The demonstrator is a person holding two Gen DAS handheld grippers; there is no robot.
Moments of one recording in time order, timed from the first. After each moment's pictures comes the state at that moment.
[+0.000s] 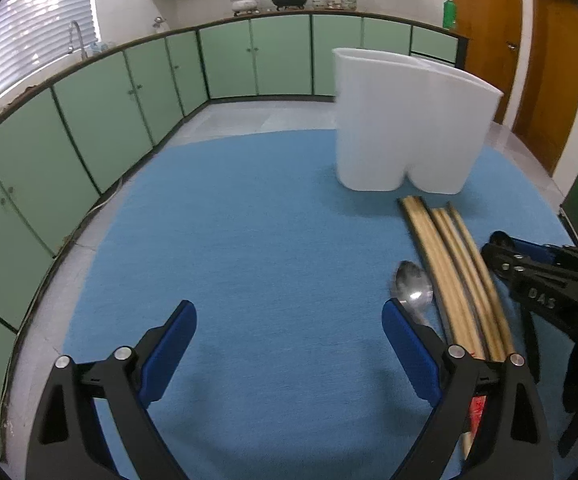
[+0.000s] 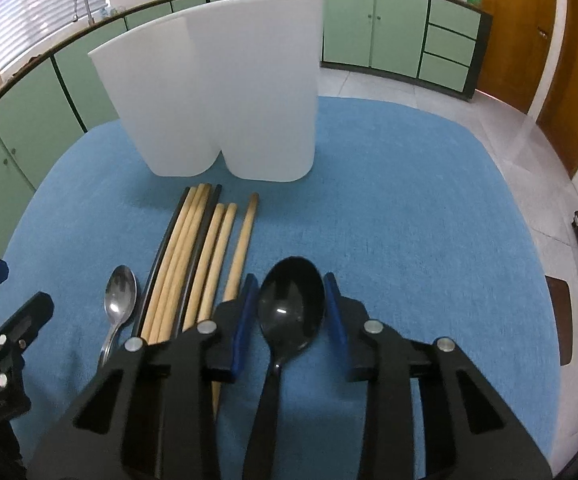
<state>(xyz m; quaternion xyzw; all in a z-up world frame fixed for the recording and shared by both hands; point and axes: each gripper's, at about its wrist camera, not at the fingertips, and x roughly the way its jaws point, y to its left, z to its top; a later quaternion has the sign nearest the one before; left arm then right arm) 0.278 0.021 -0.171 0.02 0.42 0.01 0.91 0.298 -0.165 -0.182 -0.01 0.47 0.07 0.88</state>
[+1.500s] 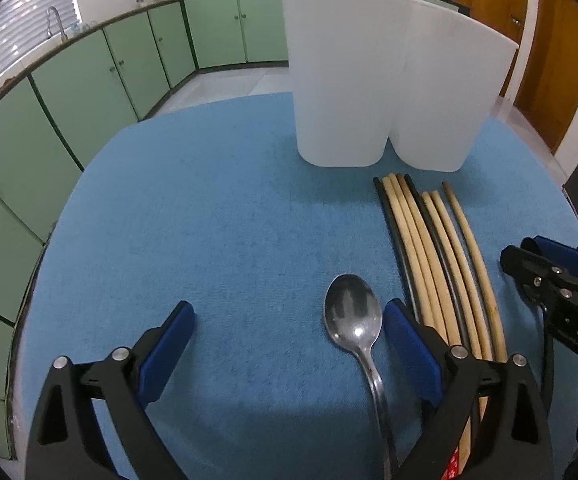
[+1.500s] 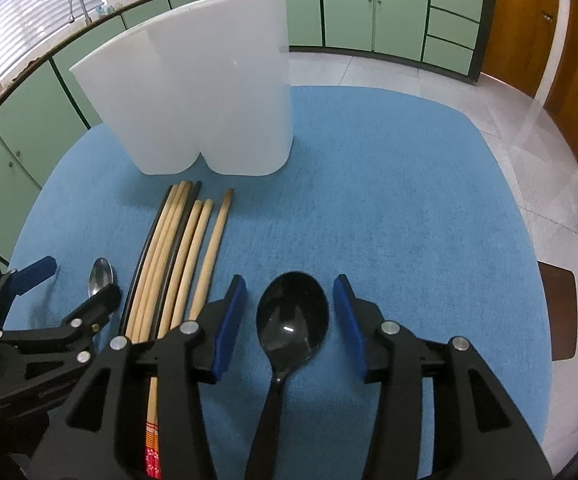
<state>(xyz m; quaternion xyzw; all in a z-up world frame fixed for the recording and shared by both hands) 0.324 -0.016 -0.194 0.03 0.48 0.01 0.88 0.323 -0.187 -0.181 0.00 0.50 0.09 0.86</state>
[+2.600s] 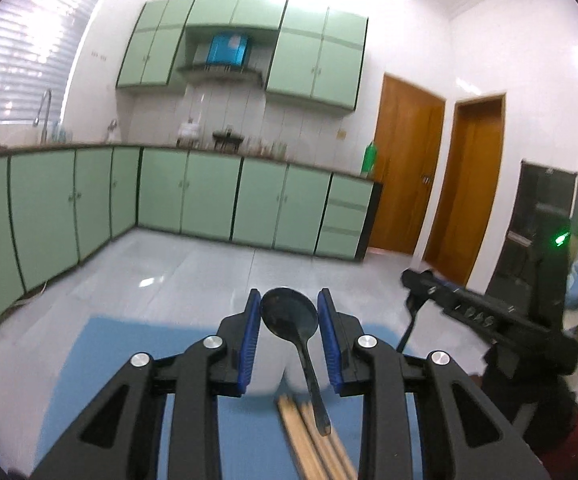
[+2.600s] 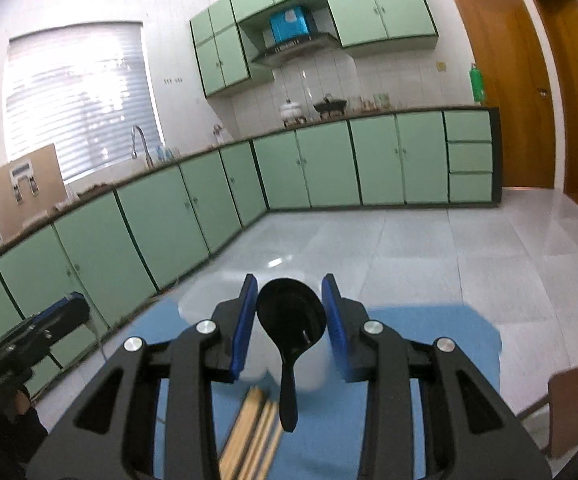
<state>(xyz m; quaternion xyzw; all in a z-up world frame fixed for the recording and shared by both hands) 0.259 0.002 -0.035 -0.07 0.15 -0.14 0.98 0.325 -0.238 -0.030 0.08 0.20 0.17 0.96</state>
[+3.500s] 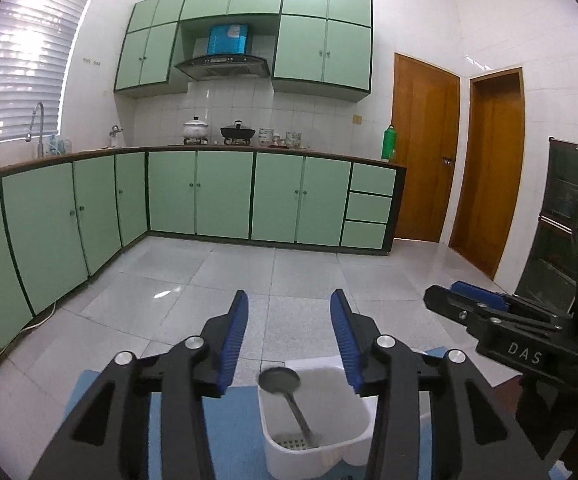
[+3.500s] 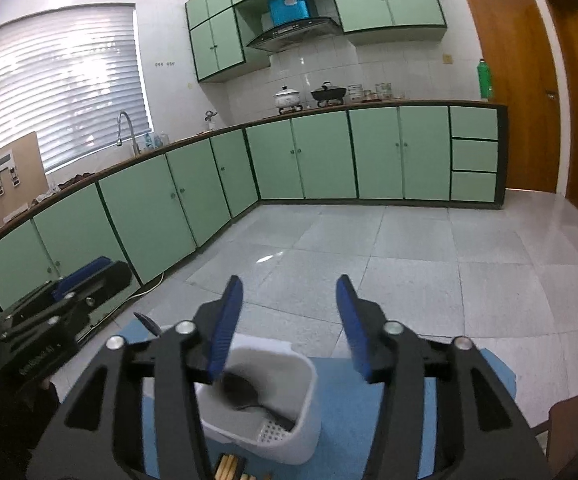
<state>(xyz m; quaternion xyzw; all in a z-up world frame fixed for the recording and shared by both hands) 0.383 -0.009 -0.049 -0.02 0.17 -0.11 0.98 0.419 -0.220 -0.055 0.06 0.24 0.15 0.96</state>
